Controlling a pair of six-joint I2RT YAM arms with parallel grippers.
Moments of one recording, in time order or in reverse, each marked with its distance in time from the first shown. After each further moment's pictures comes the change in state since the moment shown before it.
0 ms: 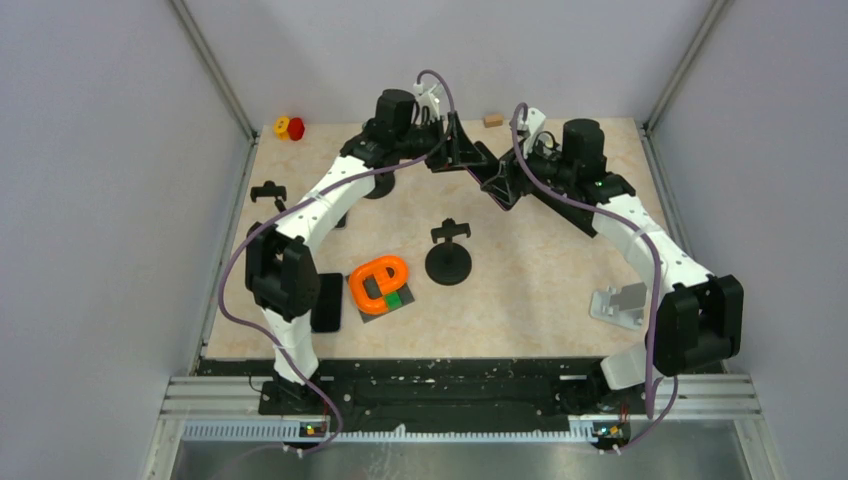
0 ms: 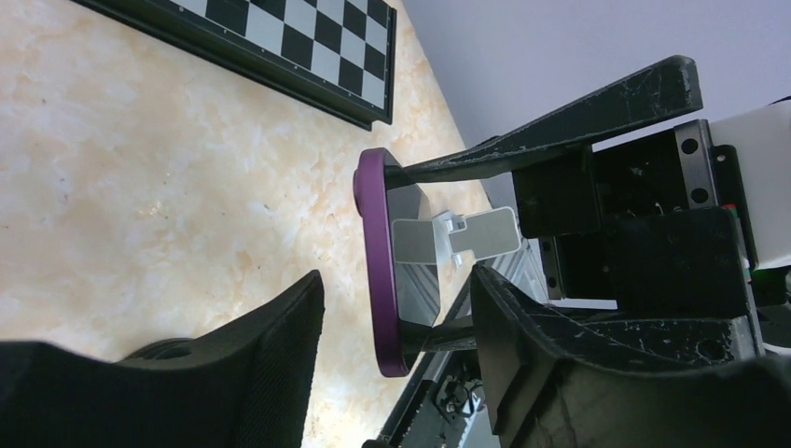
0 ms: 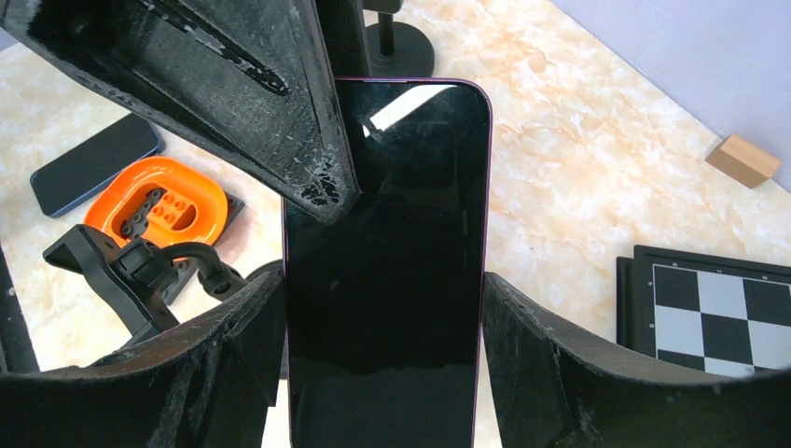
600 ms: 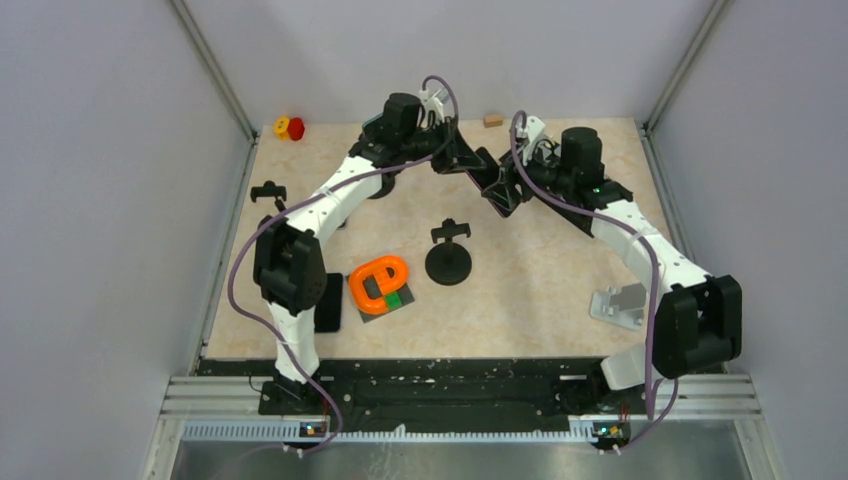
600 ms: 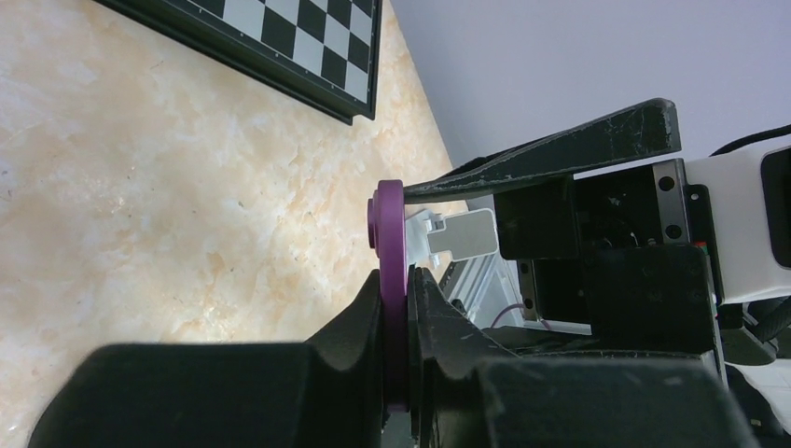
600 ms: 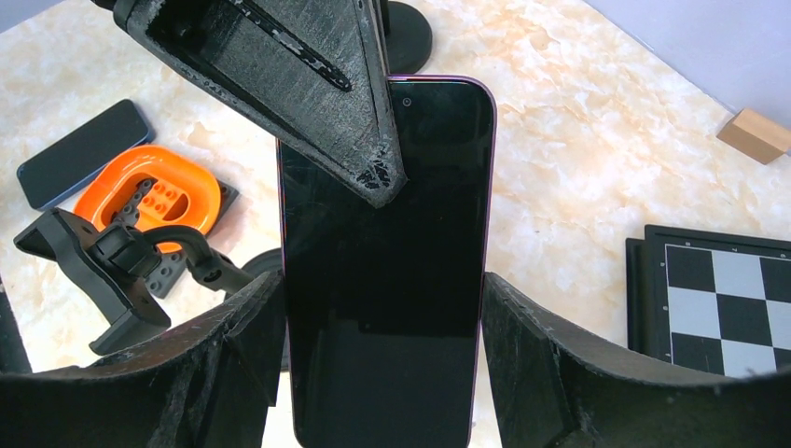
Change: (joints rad) left arm -0.005 0.060 -0.003 0.068 0.051 -0.100; right arm 0.000 -0.011 -0.069 0.047 0.016 0.013
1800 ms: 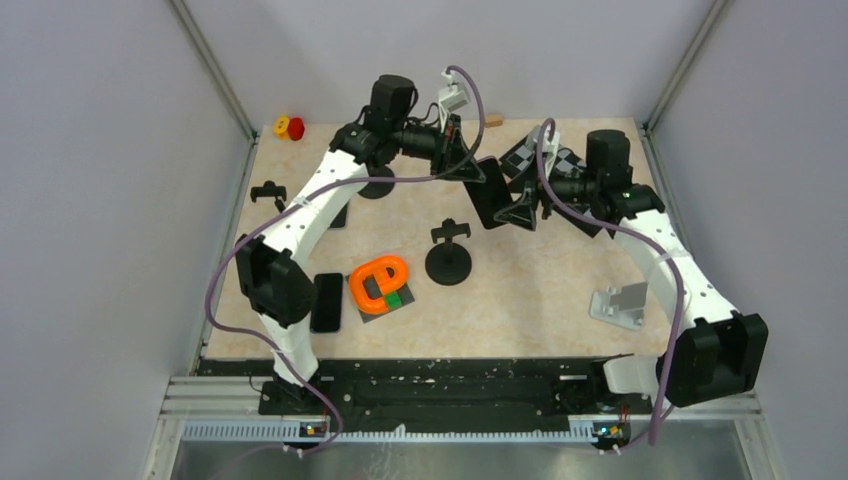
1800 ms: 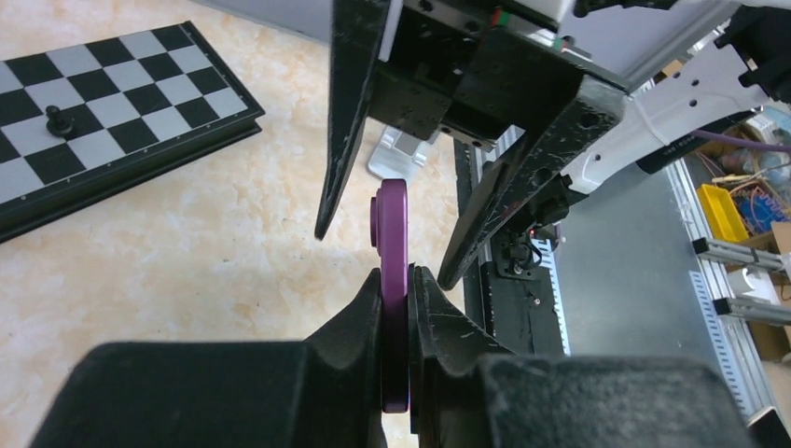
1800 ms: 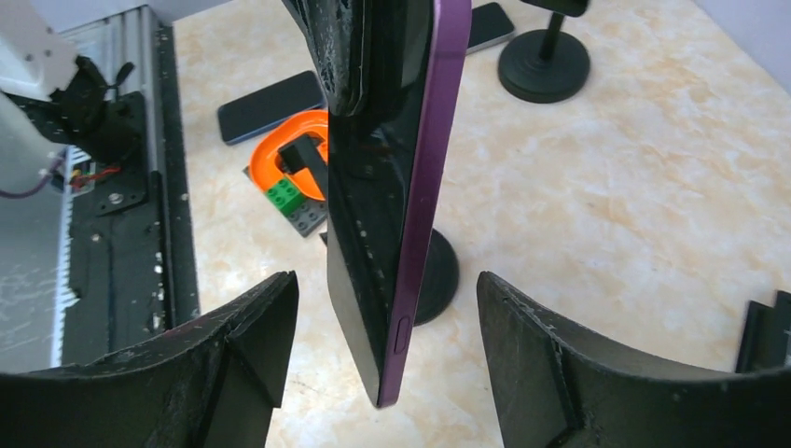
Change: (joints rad) left arm -0.020 -0.098 0.144 -0.260 0.396 0.727; right arm -0.066 -0.144 0.022 -0.275 -0.354 -0.153
